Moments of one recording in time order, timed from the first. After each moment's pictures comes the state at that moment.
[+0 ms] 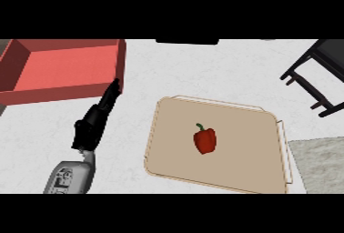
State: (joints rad) left arm -0.19 0.04 -0.04 -1.45 -0.18 -0.04 0.03; right arm -1.07 -0.98 -0.42 -0.20 0.29 -0.01 -0.63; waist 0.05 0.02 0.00
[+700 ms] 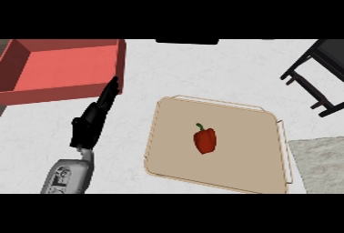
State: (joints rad) left arm -0.21 0.05 -0.03 -1.46 -0.17 -0.05 0.04; right arm -1.15 -1.06 -0.52 -0.15 0.20 0.24 -0.52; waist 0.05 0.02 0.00
